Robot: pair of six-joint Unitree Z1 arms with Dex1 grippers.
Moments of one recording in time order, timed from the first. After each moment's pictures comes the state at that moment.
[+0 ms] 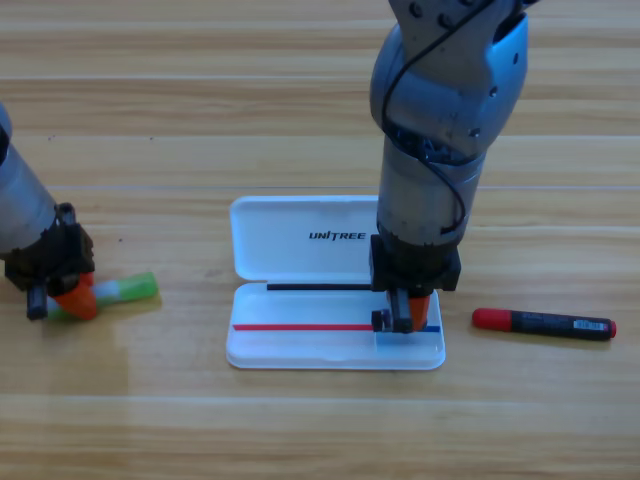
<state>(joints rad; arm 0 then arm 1) -0.38 1.85 -0.93 0.40 0.03 0.86 0.97 2.24 -1.87 1.12 -0.04 -0.67</state>
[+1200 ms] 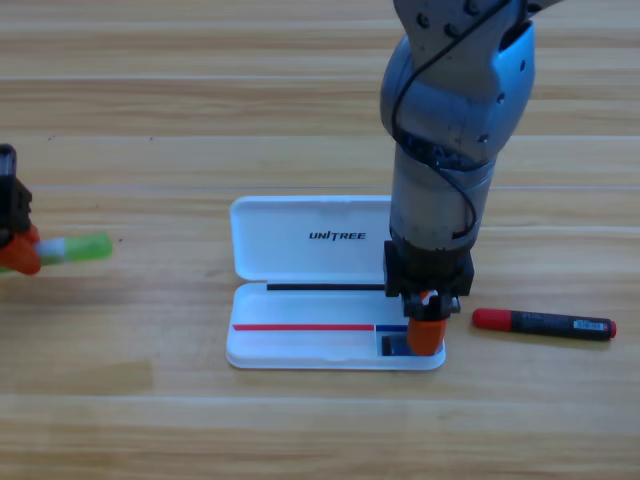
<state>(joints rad) -0.38 1.61 -1.00 0.64 0.07 0.96 0.95 2.24 -1.84 1.12 -0.04 -0.67</state>
